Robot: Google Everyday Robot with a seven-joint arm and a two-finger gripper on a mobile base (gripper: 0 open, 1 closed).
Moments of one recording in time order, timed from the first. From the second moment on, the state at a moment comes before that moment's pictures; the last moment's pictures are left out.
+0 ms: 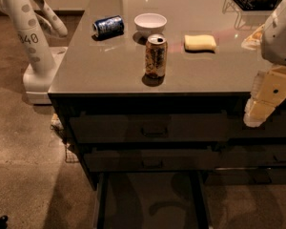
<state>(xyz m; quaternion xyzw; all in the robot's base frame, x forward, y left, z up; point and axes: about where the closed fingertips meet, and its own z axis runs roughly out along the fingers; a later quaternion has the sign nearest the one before) 0.439 -0.216 0.977 -0.60 0.78 -0.04 0.16</state>
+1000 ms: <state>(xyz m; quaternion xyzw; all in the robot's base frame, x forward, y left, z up) 0.490 -0.215 0.960 -0.58 0.79 -0.02 0.20</state>
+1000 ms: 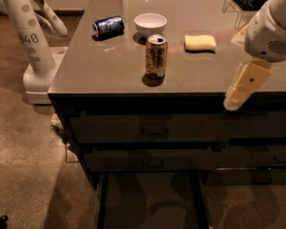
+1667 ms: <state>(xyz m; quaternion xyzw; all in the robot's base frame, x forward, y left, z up) 0.592 -0.192 0.928 -0.52 0.80 0.04 0.30</state>
